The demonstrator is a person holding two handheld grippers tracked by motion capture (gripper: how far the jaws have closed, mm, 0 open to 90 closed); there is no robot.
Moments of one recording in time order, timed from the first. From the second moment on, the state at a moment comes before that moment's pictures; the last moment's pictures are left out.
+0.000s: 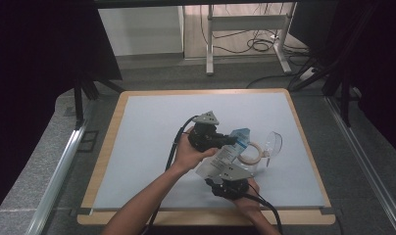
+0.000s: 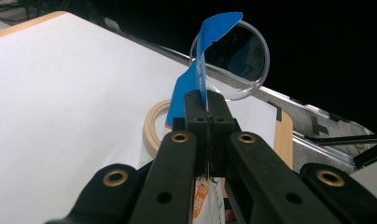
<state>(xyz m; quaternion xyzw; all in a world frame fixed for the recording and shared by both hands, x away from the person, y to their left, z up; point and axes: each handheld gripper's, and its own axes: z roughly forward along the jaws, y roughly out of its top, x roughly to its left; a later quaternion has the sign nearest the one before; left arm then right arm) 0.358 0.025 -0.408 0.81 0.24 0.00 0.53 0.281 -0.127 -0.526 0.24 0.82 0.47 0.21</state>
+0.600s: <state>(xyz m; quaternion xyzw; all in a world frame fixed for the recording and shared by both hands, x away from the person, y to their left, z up) 0.360 0.019 -0.409 0.81 0.24 -0.01 0.53 0.280 -0.126 -0.525 0.24 0.82 0.48 0.21</state>
